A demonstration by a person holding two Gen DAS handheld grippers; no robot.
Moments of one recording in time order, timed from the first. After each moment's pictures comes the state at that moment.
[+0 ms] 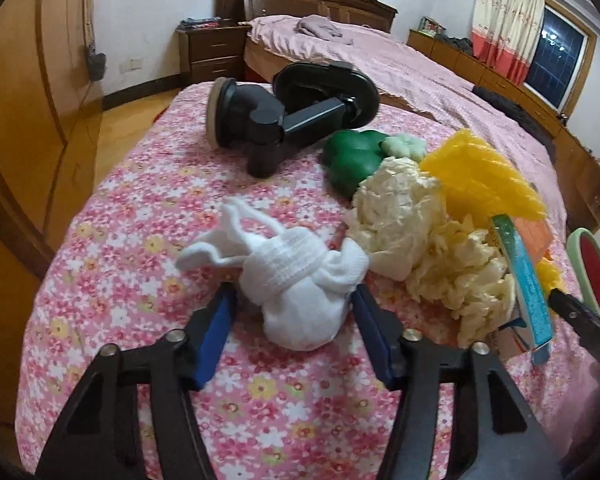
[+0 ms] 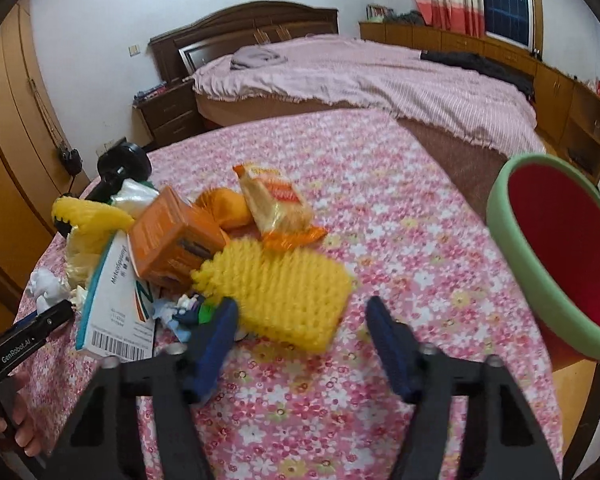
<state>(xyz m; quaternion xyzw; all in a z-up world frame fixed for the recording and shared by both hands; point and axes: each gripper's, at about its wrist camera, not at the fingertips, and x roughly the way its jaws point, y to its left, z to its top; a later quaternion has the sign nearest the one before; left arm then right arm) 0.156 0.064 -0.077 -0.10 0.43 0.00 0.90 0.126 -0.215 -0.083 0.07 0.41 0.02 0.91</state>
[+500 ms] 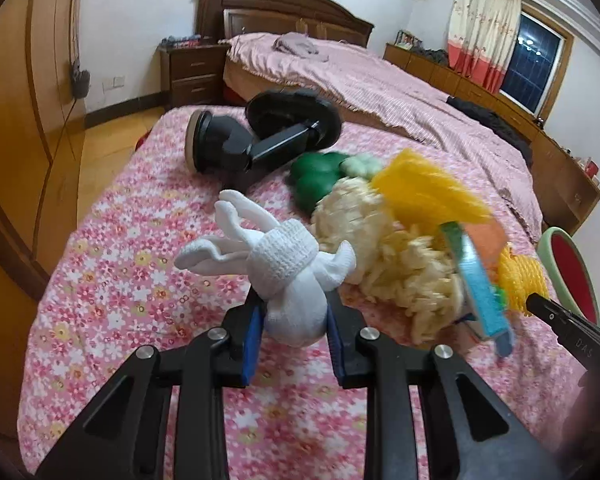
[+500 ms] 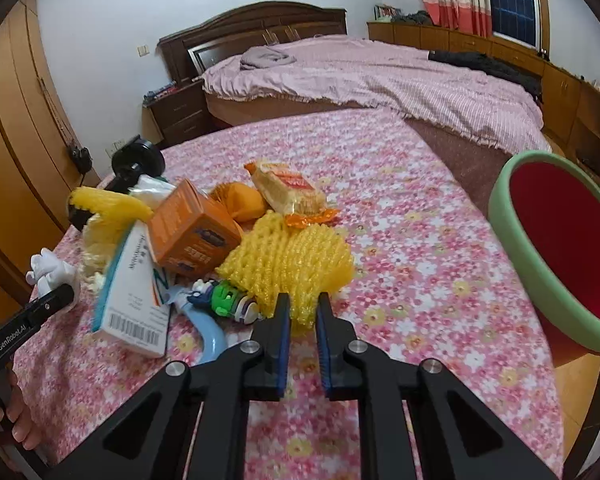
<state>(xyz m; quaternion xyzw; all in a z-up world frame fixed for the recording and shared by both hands) 0.130 0.053 -0.049 -0.09 0.39 -0.03 0.92 0.103 -0.214 -0.069 0.07 0.40 0.03 0.92</state>
